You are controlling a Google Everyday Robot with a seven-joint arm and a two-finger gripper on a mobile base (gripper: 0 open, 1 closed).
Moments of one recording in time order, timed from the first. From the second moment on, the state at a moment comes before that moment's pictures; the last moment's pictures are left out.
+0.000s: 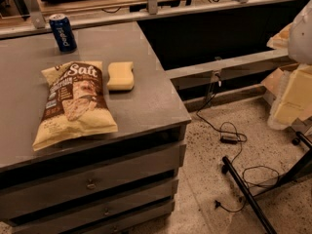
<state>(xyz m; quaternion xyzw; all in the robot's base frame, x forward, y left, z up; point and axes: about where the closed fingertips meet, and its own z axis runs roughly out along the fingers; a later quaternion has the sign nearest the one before) 0.438 -0.217 0.976 -0.60 0.78 -0.03 0.16</state>
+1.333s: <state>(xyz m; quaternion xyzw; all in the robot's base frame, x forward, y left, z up) 0.548 -0.151 0.989 -0.68 0.70 0.00 0.22</state>
